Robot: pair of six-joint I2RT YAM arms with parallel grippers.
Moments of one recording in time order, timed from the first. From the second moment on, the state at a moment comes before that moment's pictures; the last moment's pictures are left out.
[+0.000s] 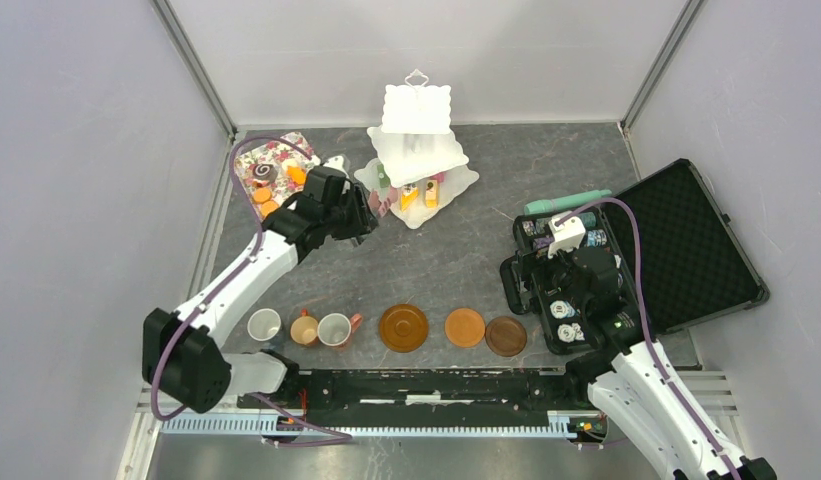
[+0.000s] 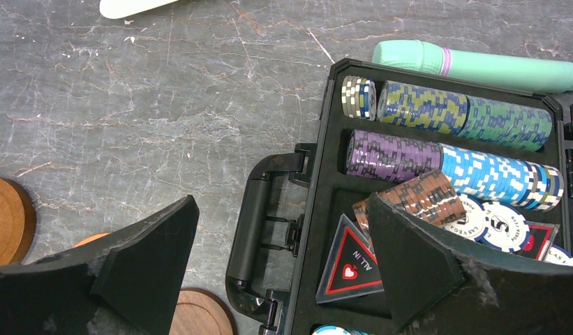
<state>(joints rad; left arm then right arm) -0.46 1.31 1.06 -0.49 -0.01 -0.56 0.37 0.57 0.47 -0.31 0.04 0.01</state>
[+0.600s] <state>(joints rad) 0.02 1.39 1.15 -0.61 -0.07 -0.48 0.37 0.57 0.47 -0.31 0.03 0.01</state>
